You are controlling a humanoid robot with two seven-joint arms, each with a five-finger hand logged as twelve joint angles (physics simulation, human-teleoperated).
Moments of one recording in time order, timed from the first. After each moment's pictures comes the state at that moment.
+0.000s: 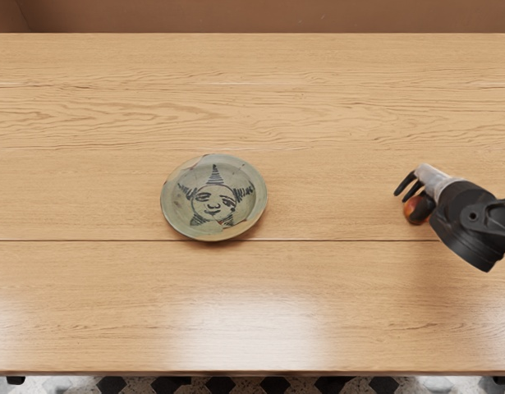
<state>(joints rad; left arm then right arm) 0.01 0.00 -0.24 -0.15 0.00 -0.11 0.28 1.41 -0.65 -0.48 1.57 -0.55 -0.61 -0.61</state>
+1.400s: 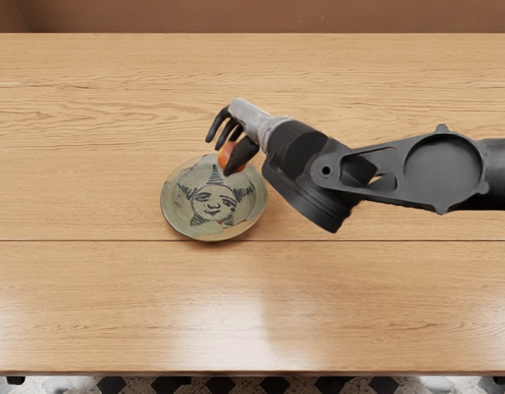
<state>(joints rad) 0.01 0.00 -0.24 -0.15 0.00 -0.11 0.28 1.54 -0.21 -0.10 1.53 -0.52 -0.61 -0.61</state>
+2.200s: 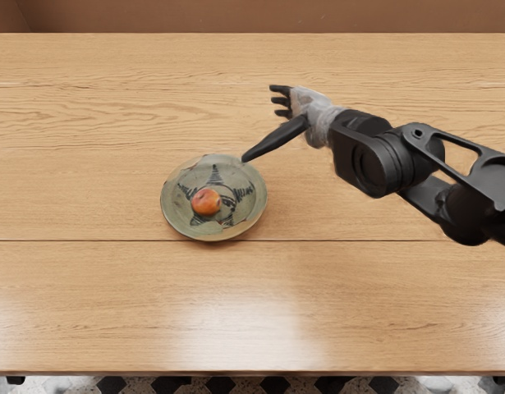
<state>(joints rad) 0.01 0.00 -0.24 -0.15 0.00 -0.11 0.28 0.98 -0.32 0.62 1.47 -0.53 -0.49 -0.61</state>
